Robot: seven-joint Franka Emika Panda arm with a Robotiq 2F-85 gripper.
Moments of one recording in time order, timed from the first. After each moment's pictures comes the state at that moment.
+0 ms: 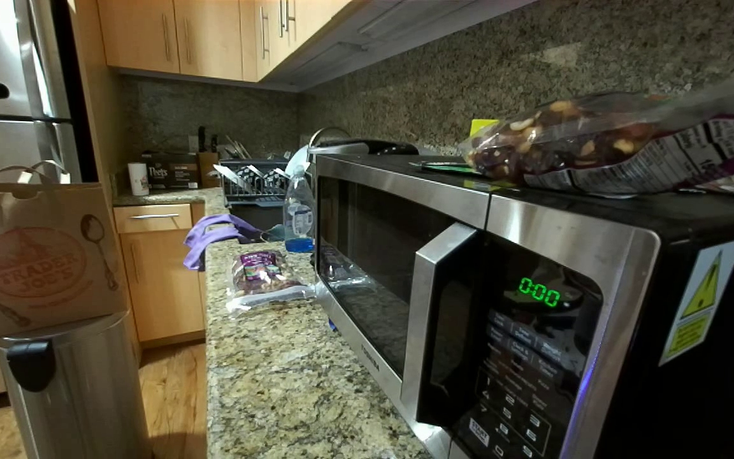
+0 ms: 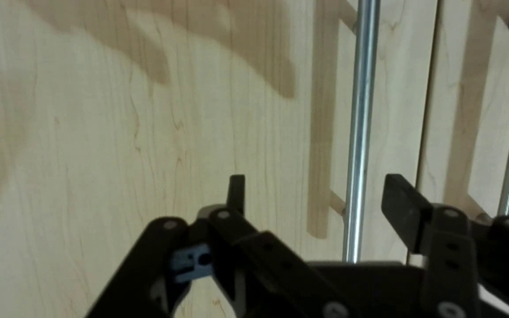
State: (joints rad) arm -0.77 -0.19 0.41 -1.60 -0.61 2.87 0.72
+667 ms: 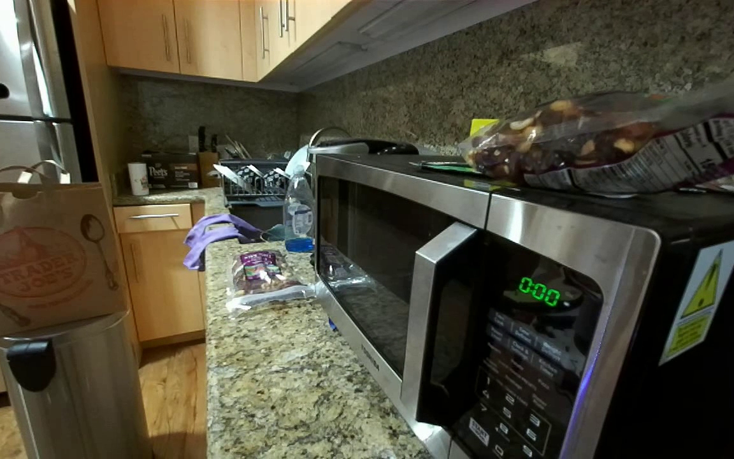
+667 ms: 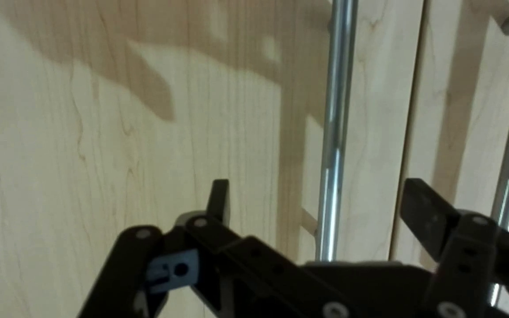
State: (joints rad) arm -0.77 -0.08 0.46 -1.49 -0.70 2.87 0.73
